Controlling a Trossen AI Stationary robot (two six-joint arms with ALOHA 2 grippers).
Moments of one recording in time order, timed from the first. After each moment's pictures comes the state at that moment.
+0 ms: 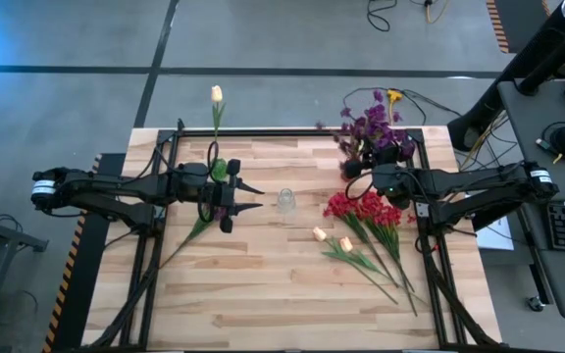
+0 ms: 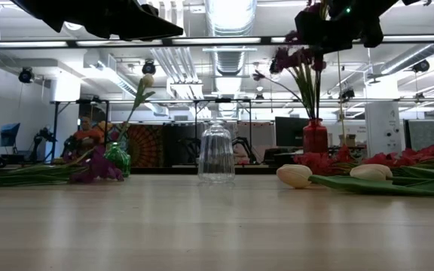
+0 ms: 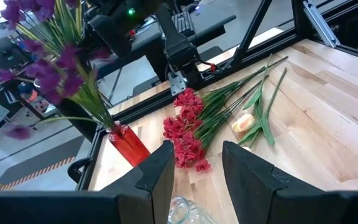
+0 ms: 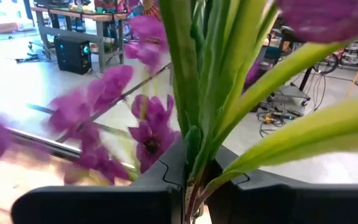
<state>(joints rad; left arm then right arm) 0.07 1.06 0.66 0.18 0.09 0.47 -0.02 1.06 0.78 -0.15 1.22 0.34</state>
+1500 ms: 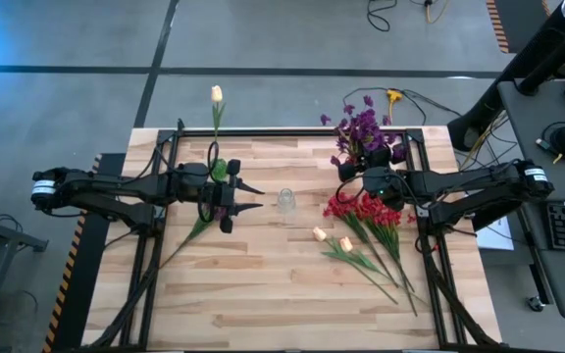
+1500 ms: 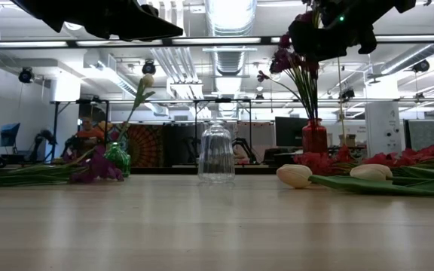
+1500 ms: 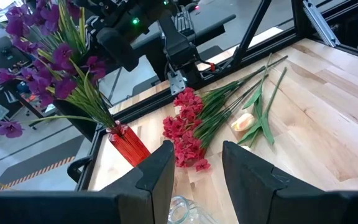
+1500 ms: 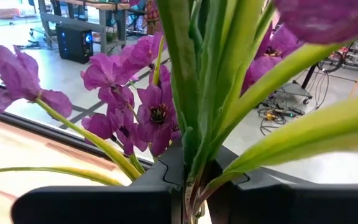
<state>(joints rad) 0.07 1.06 0.66 0.18 0.09 0.47 -0.02 1.13 0.78 -0.15 1.20 0.37</state>
